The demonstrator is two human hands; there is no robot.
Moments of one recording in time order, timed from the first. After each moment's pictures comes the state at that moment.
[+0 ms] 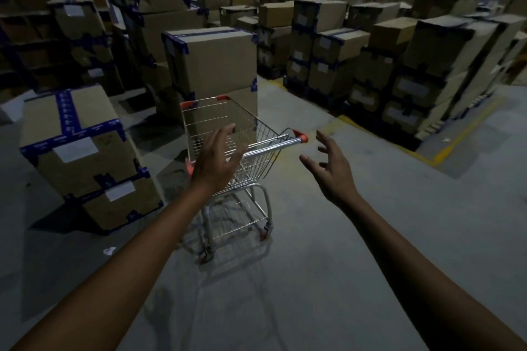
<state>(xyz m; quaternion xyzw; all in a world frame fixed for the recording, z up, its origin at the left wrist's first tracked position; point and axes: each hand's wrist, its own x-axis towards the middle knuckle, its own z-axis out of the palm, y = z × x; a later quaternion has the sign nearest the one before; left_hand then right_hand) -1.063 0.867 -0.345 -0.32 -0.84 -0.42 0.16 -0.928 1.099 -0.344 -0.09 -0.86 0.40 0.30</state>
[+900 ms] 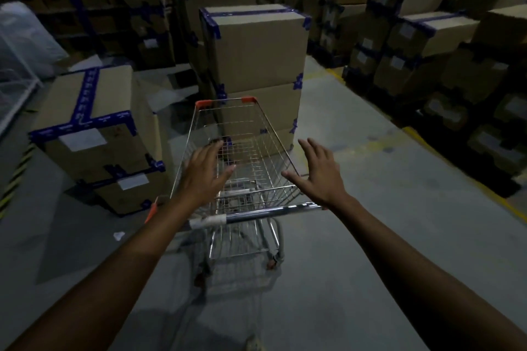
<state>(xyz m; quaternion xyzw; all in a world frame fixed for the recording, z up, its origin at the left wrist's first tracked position) -1.311 0.972 -0.424 -0.15 -0.95 -0.26 0.09 -1.256 1.266 -0.407 0.02 -0.96 0.23 0.13</state>
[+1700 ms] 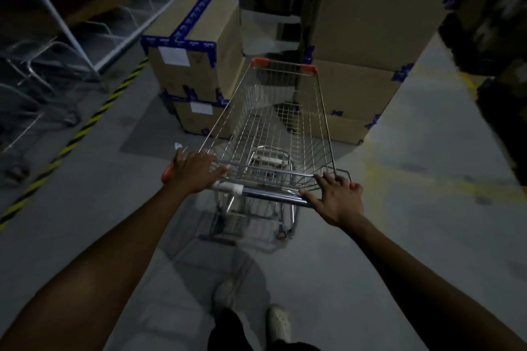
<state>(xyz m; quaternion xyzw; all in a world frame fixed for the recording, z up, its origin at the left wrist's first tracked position) -1.226 0.984 -0.503 0.14 -0.98 -0.09 -0.11 -1.300 1.353 -0.503 0.22 -0.97 -0.02 -0.07</state>
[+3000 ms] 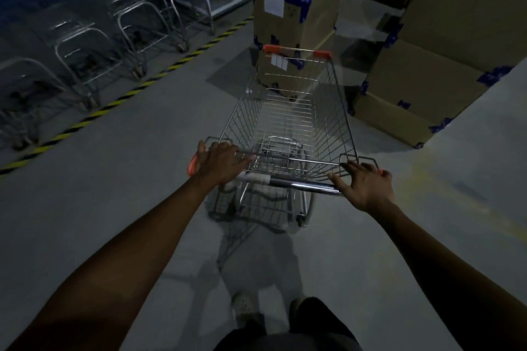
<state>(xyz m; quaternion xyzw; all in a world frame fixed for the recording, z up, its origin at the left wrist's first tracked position) -0.914 1.265 -0.483 0.37 -0.91 -0.15 -0.08 -1.150 1.542 -0.498 0.40 -0.91 -0.04 -0.06</state>
